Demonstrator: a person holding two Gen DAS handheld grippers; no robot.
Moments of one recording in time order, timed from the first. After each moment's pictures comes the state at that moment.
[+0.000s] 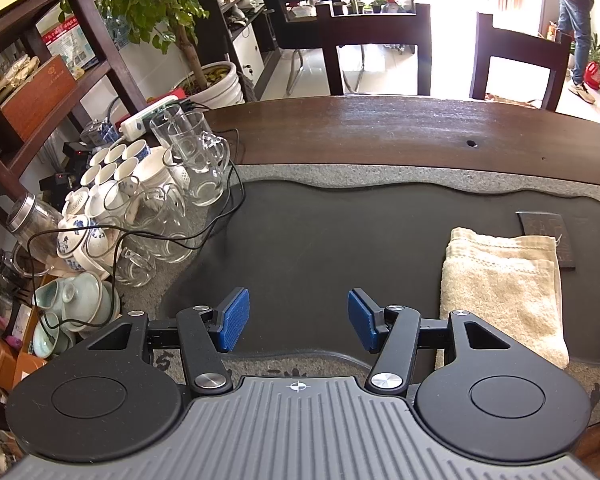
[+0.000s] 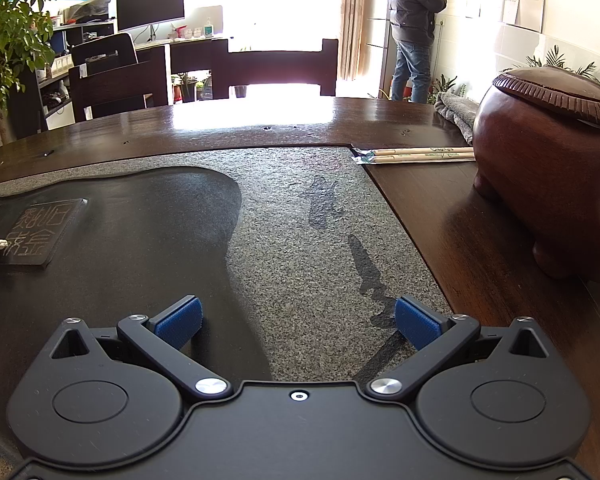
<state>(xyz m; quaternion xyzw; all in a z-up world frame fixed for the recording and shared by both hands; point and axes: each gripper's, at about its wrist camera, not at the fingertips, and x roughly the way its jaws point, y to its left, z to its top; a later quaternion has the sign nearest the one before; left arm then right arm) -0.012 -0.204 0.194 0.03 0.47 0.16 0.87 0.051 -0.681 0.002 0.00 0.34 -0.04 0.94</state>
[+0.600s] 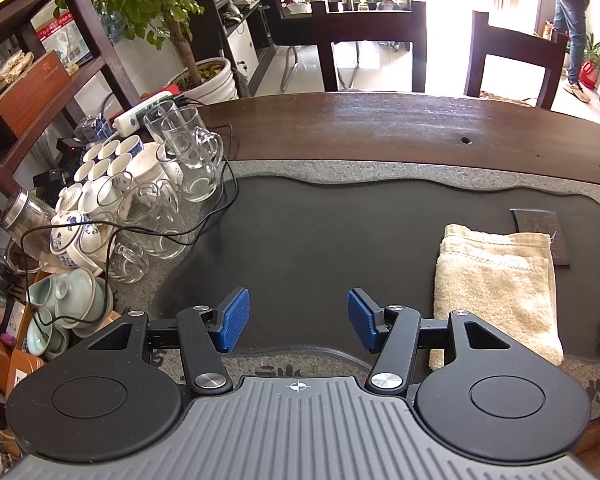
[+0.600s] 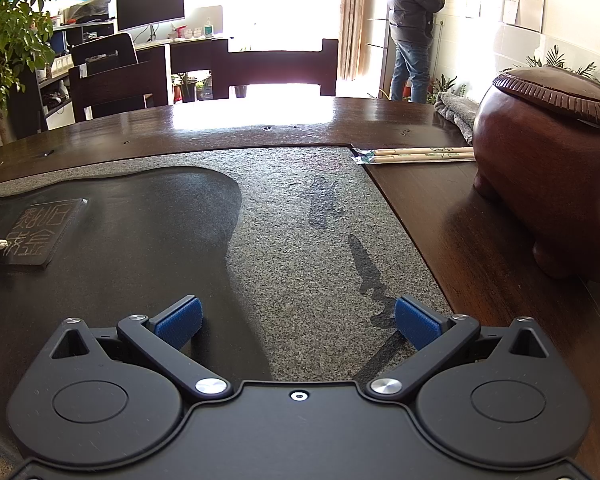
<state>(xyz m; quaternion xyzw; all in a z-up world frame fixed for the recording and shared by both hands) -0.015 -0.203 0.190 0.02 0.47 0.15 0.87 0.051 -0.681 0.001 0.00 0.34 -0.04 0.94</state>
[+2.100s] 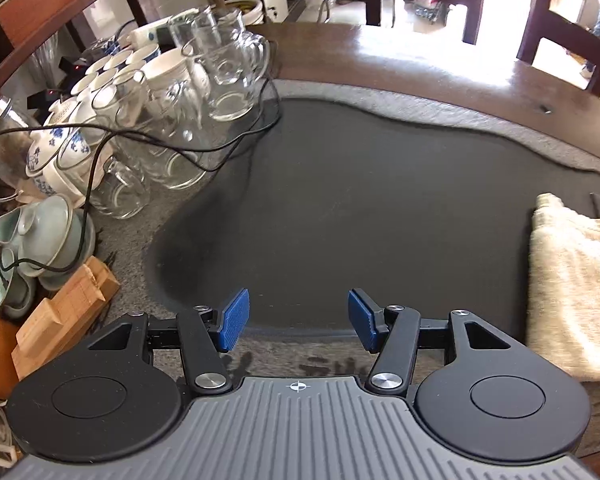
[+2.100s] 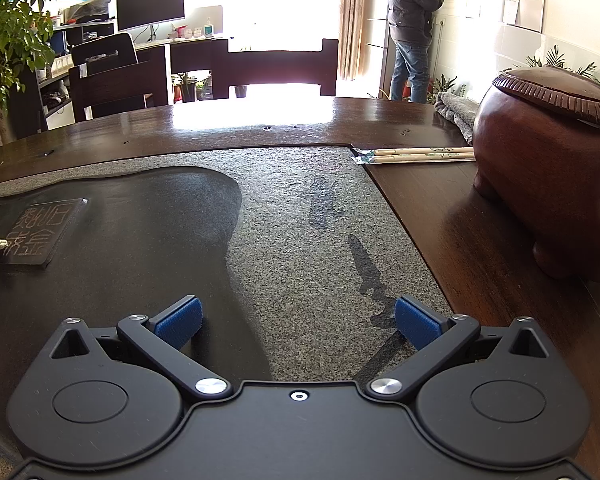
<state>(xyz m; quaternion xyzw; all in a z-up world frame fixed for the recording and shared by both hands) -0.002 -0.103 0.081 -0.03 0.51 0.18 0.84 0.050 -0.681 0.001 0.00 0.34 -0.04 0.94</state>
